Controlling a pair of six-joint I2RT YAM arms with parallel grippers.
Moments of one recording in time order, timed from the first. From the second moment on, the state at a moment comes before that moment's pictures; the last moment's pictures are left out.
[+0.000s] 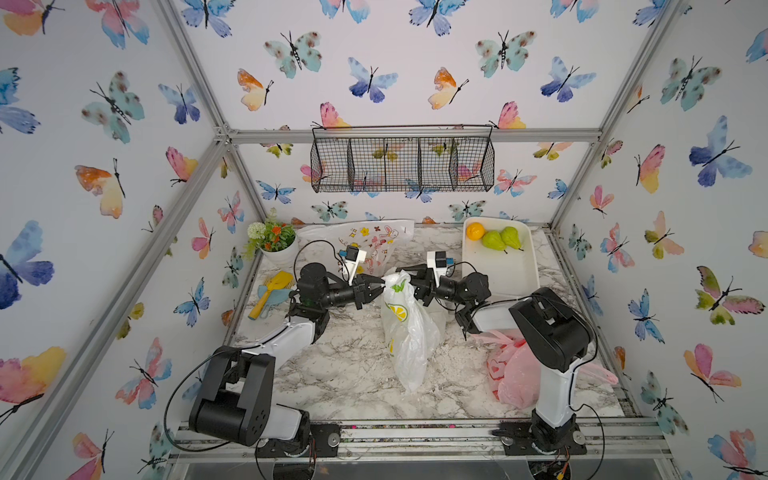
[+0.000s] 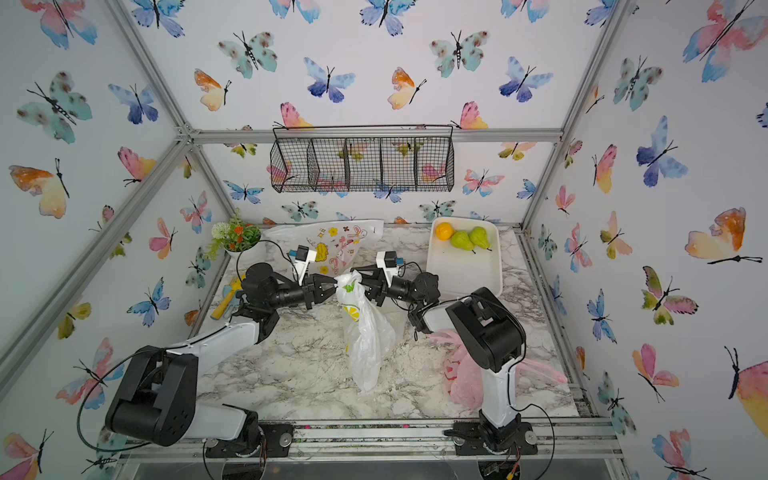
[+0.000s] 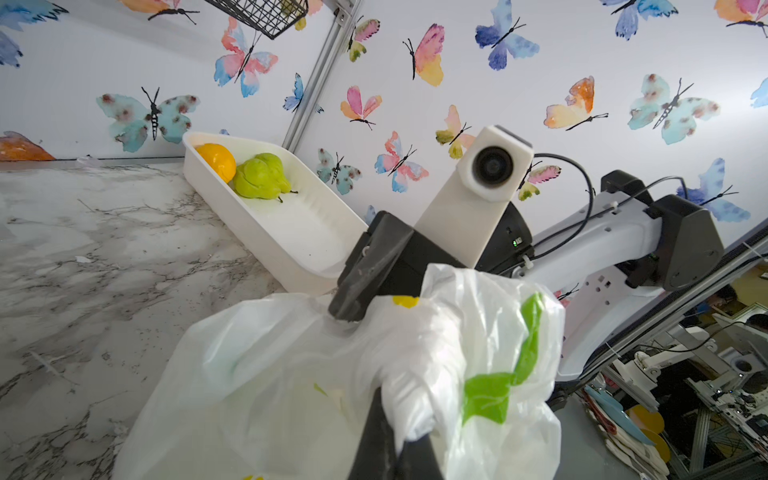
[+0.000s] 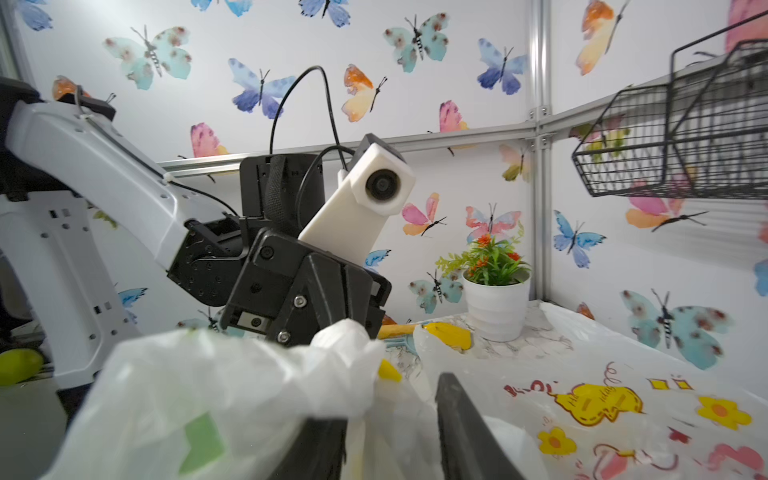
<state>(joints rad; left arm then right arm) -0.24 1.40 0.70 0.63 1.05 -0.49 0.62 1.90 0.87 1.38 -0.78 0.37</state>
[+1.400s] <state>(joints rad) -0.32 1.50 0.46 0.80 0.90 -0.65 0.93 1.69 1.36 -0.24 -0.23 0.28</state>
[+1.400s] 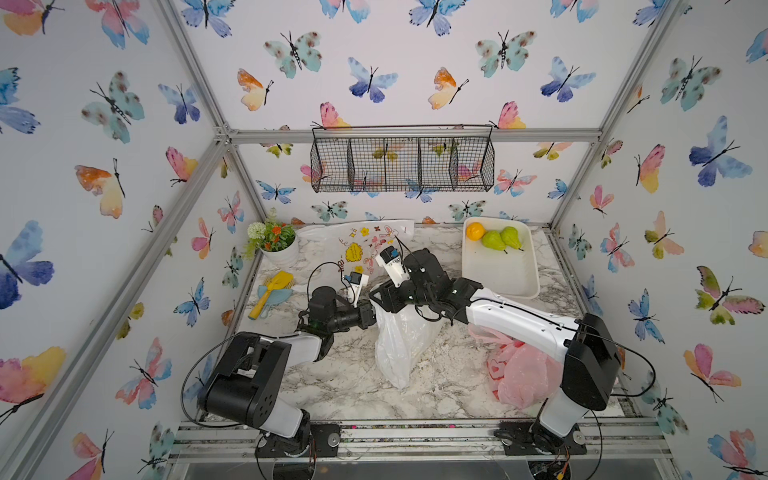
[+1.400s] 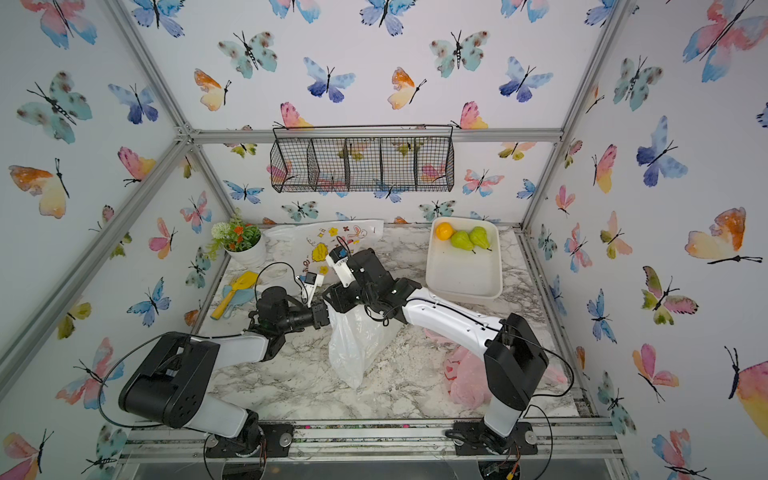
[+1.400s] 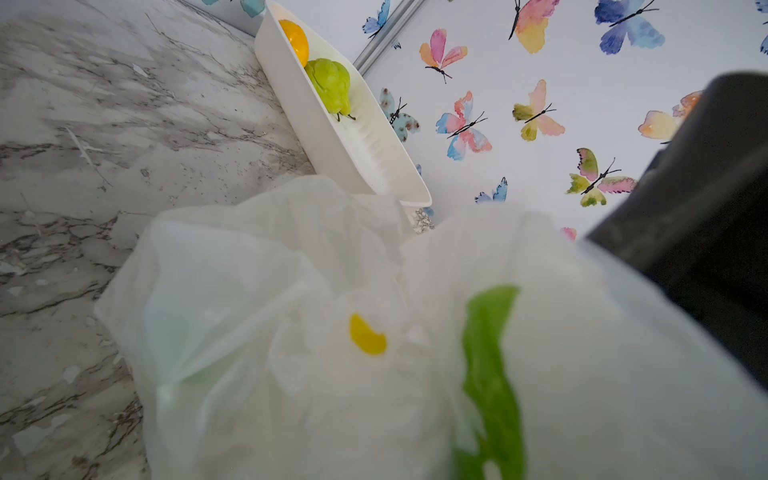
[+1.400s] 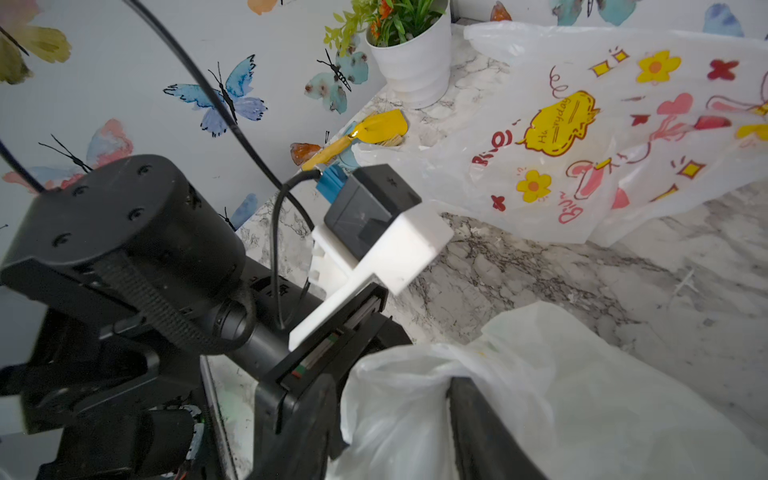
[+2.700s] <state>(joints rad) -0.43 1.63 0.50 1.14 0.85 -0.97 0.81 1.49 1.12 -0.29 -0.37 0.26</state>
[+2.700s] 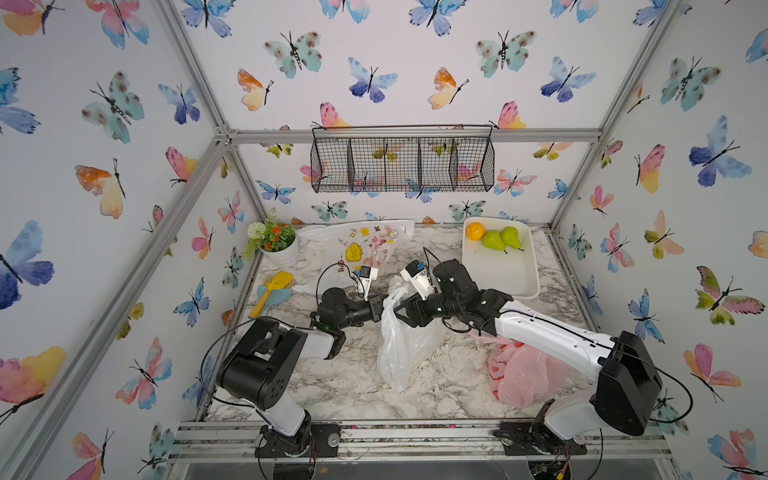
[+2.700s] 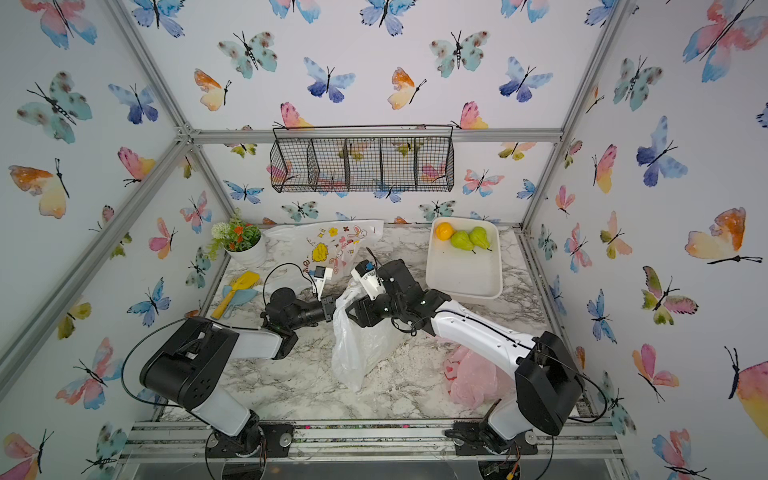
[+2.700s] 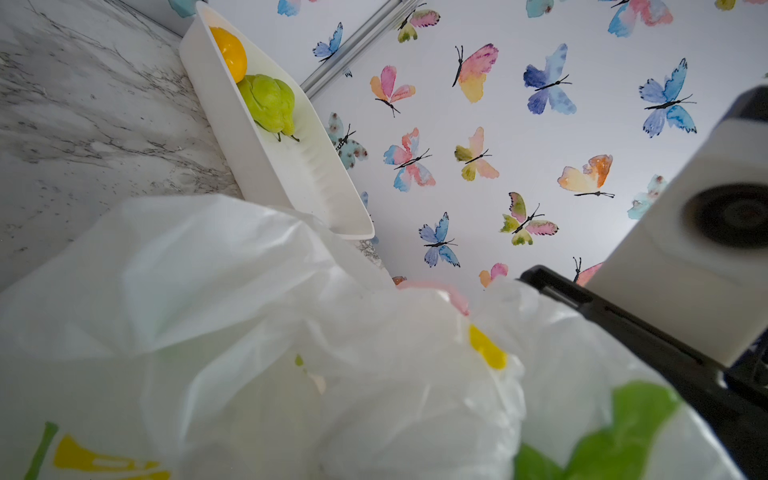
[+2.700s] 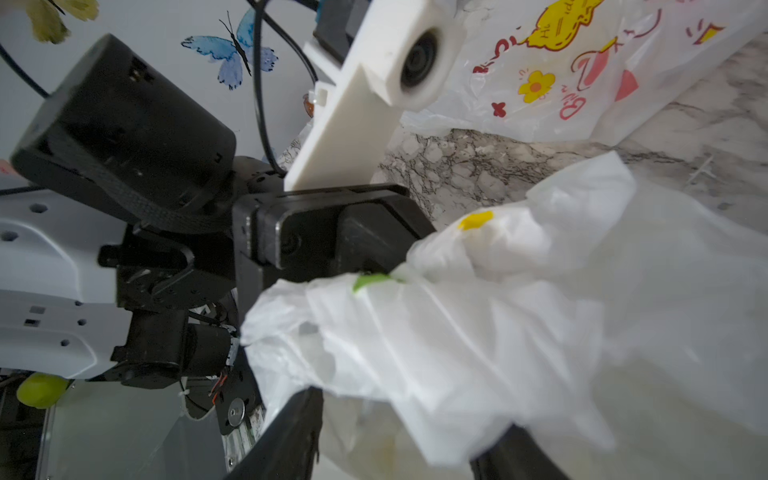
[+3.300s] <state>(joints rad) -0.45 1.63 0.52 1.16 0.85 -0.99 0.64 1.36 1.05 -0.33 -0.44 0.21</state>
